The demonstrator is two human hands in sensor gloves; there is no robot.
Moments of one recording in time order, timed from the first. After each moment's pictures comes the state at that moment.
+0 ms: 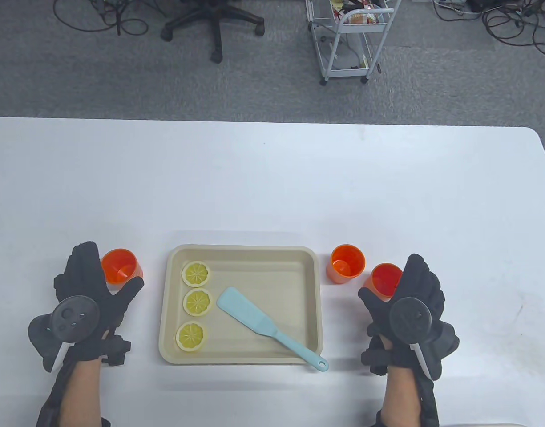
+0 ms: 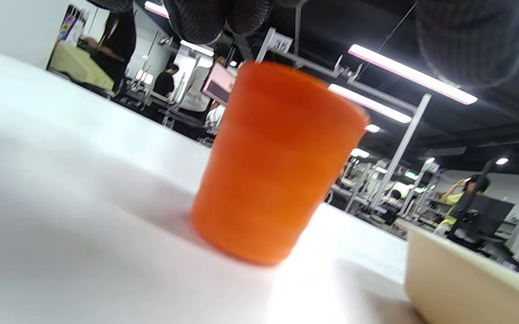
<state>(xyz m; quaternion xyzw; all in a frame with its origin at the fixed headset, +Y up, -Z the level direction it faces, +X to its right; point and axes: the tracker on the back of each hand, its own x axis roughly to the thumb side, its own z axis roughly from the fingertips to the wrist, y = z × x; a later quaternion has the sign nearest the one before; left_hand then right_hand) -0.323 -0.724 -0.091 0.08 0.12 0.21 0.97 0.237 -0.689 -0.126 -0.10 -0.09 0.98 0.14</state>
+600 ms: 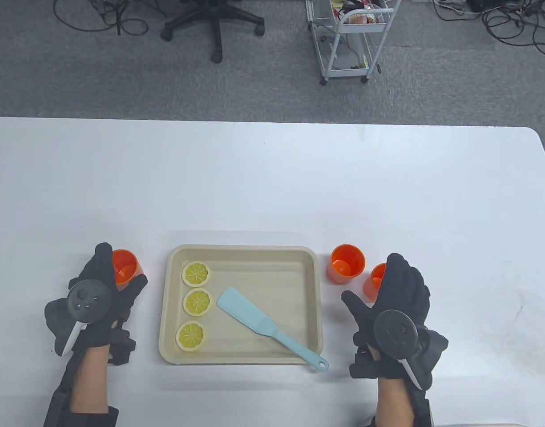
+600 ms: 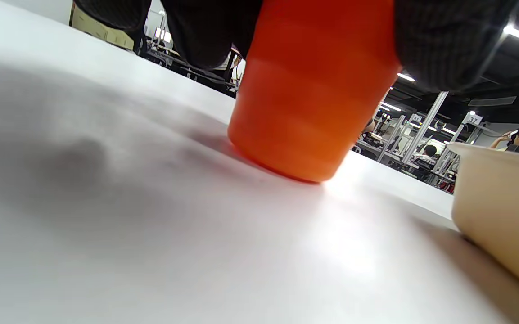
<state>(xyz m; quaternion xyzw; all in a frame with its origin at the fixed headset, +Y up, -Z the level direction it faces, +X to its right) -0.322 -0.746 -0.107 0.01 0.14 0.21 0.97 0.211 -0.674 -0.114 -0.04 -0.12 0.98 0.15</state>
